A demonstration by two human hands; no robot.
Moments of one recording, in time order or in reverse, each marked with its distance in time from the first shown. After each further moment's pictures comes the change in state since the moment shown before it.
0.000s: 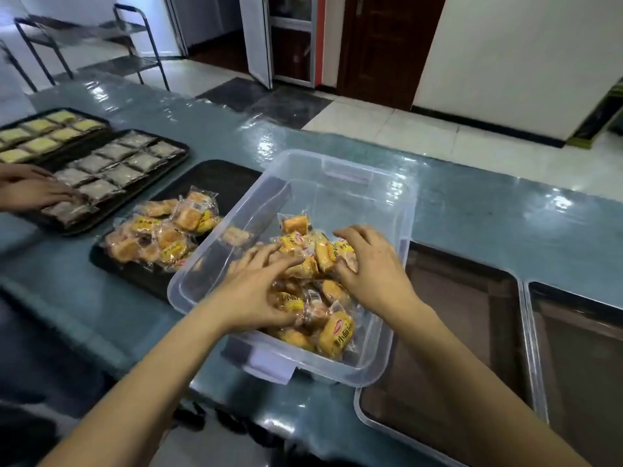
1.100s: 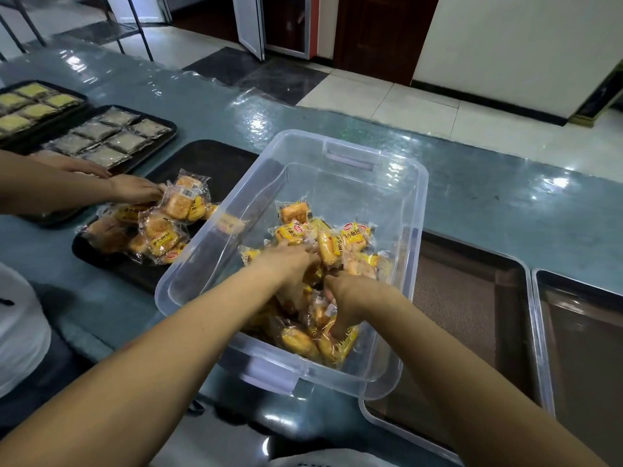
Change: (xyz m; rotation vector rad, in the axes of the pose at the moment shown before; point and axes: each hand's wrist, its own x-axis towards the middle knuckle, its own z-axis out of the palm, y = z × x) left_hand 0.096 0.021 0.012 0.457 -0.425 -0.036; right_hand 0.022 -0.001 0.047 -0.361 -0.976 0.089
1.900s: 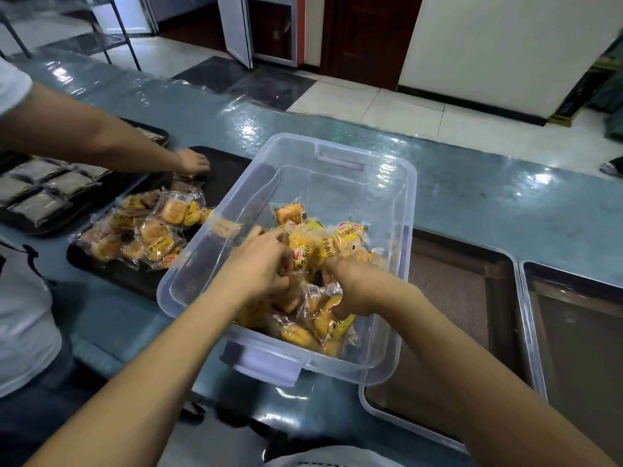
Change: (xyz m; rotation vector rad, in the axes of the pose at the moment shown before) left_hand -0.053 -0.023 0.015 -0.342 0.507 -0.018; right_hand -0.022 0.007 -0.003 0.171 0.237 -0.034
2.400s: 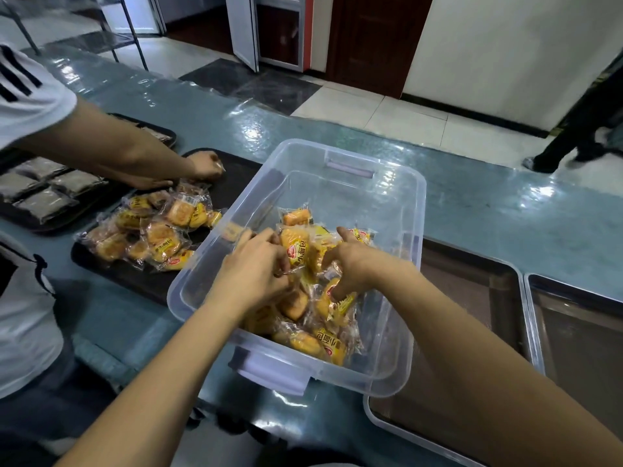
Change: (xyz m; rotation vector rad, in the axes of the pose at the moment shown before) left_hand -0.014 -0.012 -0.004 -0.105 0.146 -0.091; right_hand 0.040 -0.006 -0.028 -0.066 -0.032 0.086
